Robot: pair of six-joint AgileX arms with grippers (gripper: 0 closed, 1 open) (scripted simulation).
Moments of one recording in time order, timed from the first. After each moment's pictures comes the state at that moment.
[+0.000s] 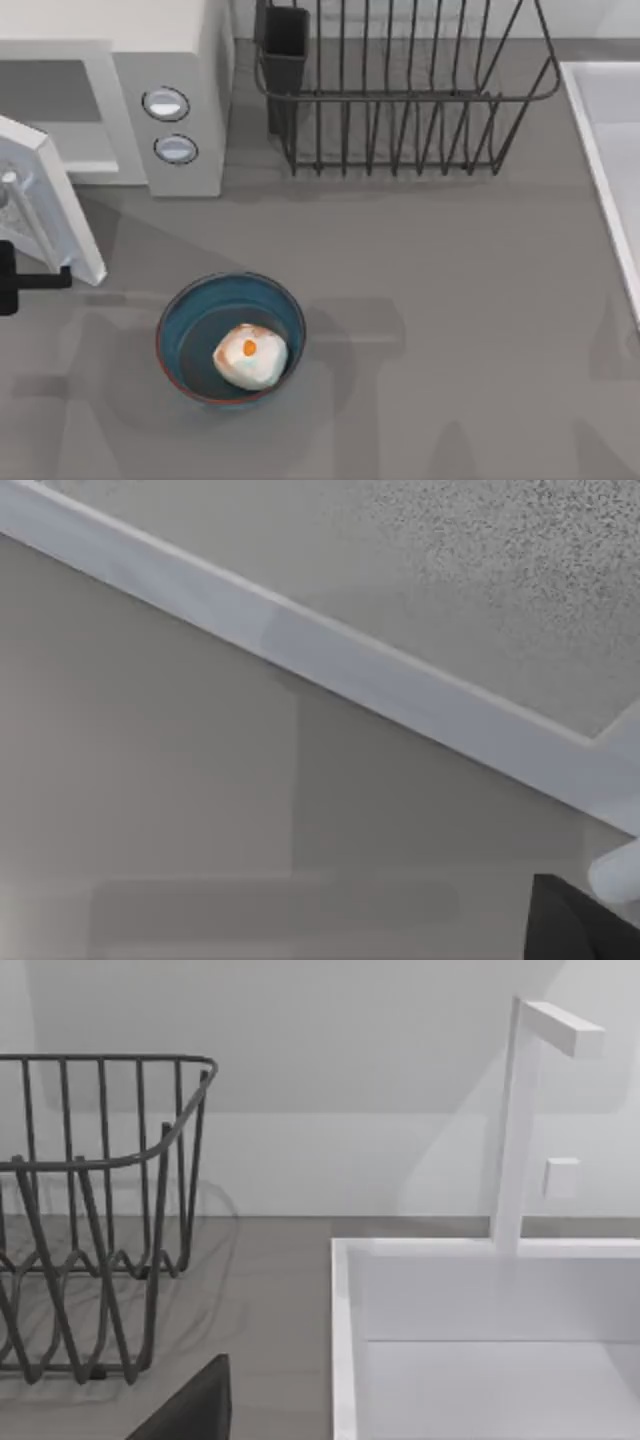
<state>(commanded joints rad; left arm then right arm) 0.06 1.29 0.48 0.02 0.07 0.05 0.00 0.00 0.00 0.00 0.00 0.00</state>
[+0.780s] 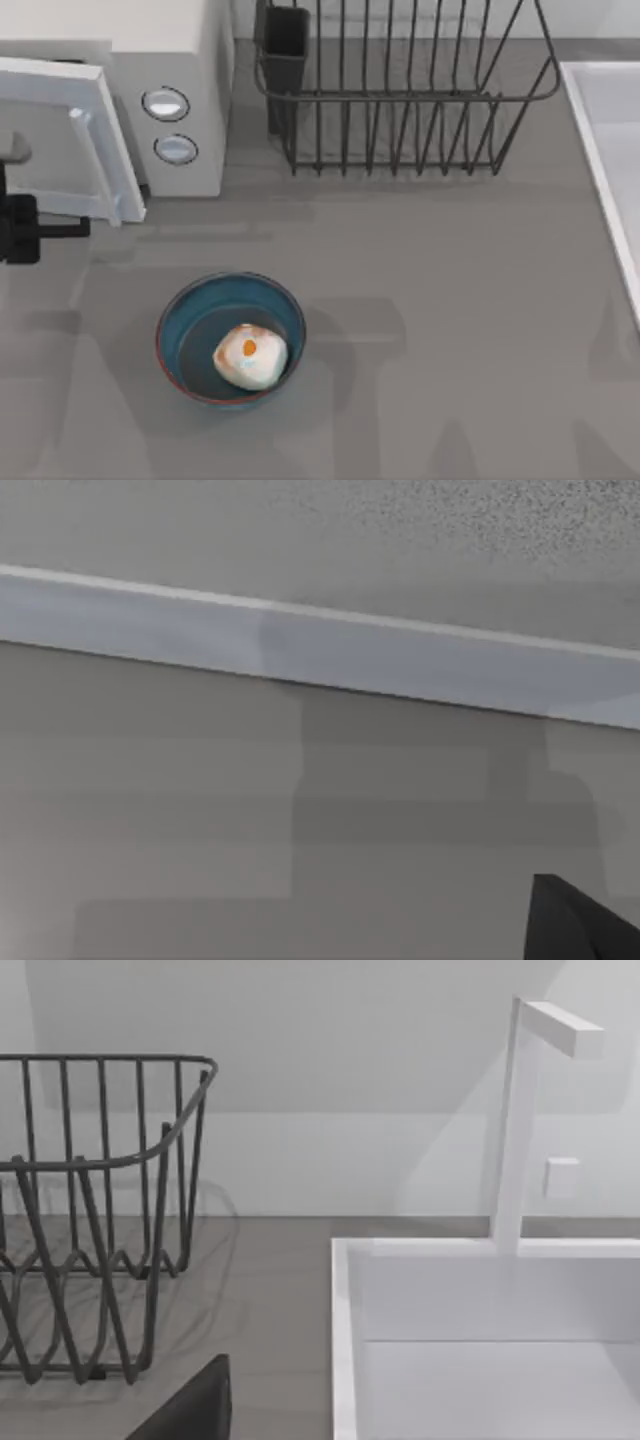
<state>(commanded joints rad) 0.04 1.58 0.66 0.13 0.05 0.04 0.00 0.00 0.00 0.00 0.00 0.00</state>
